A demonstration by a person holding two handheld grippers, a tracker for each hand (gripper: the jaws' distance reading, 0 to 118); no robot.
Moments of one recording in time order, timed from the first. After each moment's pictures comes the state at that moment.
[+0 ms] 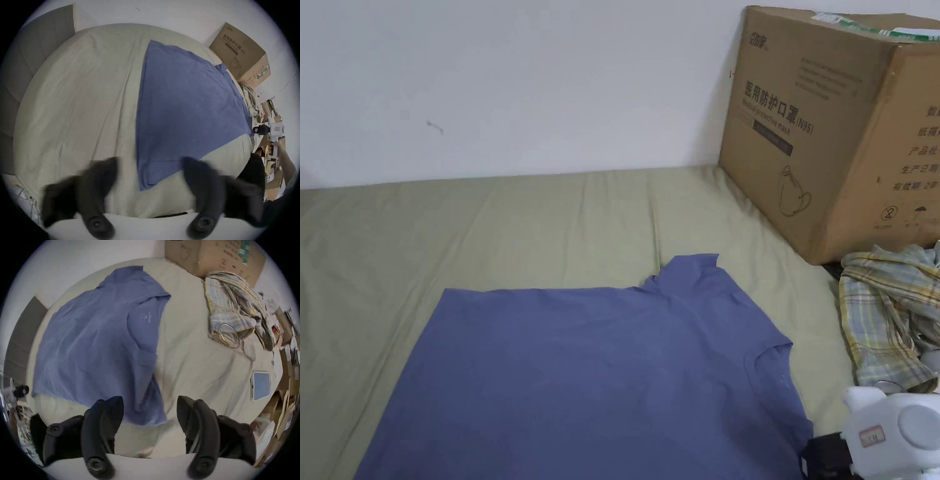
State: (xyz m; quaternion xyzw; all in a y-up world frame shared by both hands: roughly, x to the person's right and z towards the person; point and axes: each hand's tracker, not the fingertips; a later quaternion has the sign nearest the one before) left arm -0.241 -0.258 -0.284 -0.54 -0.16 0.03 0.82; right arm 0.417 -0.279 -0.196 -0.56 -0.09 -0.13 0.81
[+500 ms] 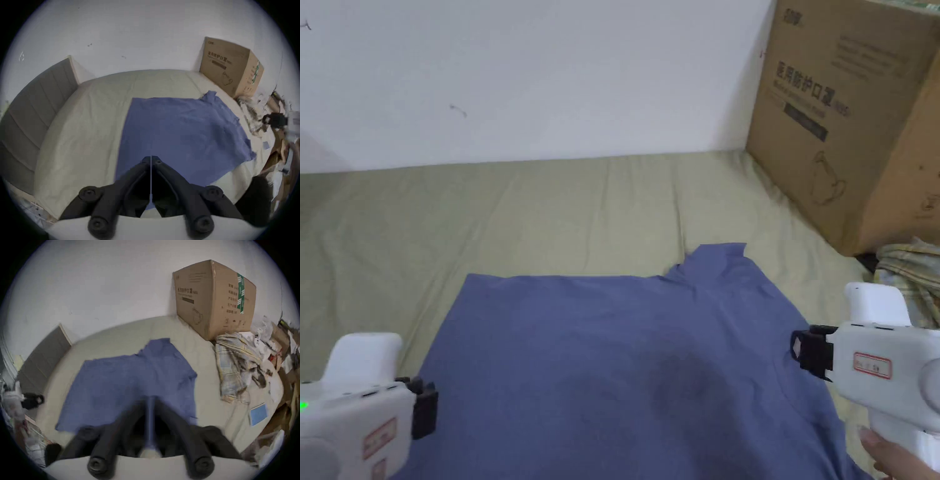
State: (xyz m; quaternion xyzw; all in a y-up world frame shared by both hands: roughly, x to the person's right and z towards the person) left arm -0.112 -0.173 -0.289 -0.38 -0.15 -0.02 0.91; right arm 0.328 -0.169 -0.221 -0.34 -0.06 -0.14 0.93
